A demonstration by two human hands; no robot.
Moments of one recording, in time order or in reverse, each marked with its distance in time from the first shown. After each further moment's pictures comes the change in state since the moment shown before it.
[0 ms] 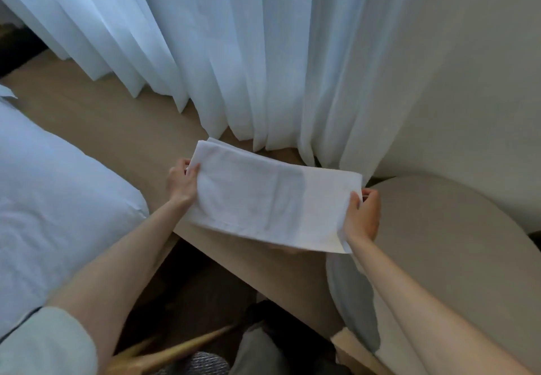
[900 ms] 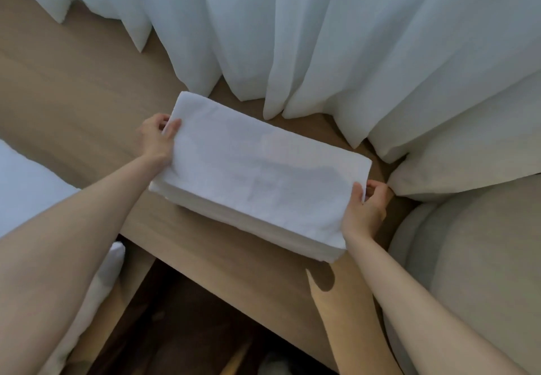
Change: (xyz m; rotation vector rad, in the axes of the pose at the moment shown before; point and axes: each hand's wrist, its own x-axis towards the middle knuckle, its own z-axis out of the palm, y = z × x) left_hand 0.277 -0.146 0.123 0.068 -0.081 0.006; right_hand 0.084 0.067 0.255 -0.008 0.086 0.207
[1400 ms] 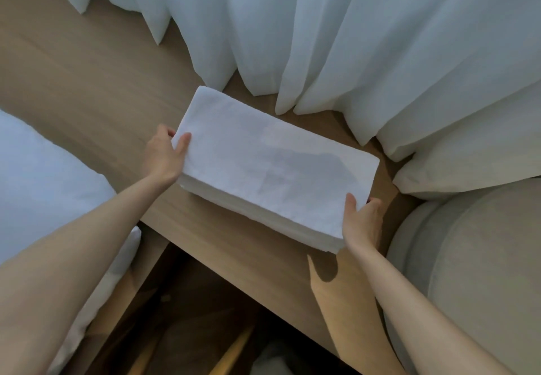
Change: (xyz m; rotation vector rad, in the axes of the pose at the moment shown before) left_hand -0.048 -0.011 -0.026 0.262 0.008 -0.016; right_hand -0.027 -0.002 -0.018 -0.304 -0.209 0.066
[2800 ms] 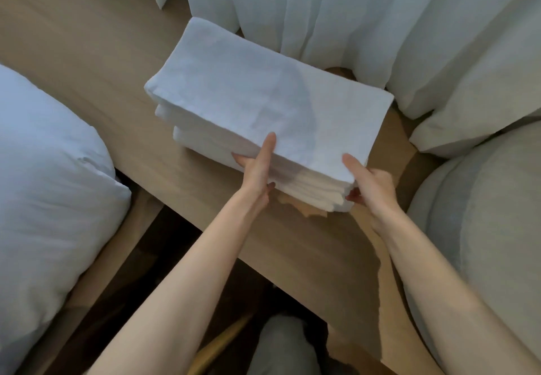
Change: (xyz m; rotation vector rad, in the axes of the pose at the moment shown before) left_hand -0.174 0.047 0.133 -1.183 -0.385 -0.544; right_hand -0.005 0.071 0.000 0.380 -0.347 -0.062
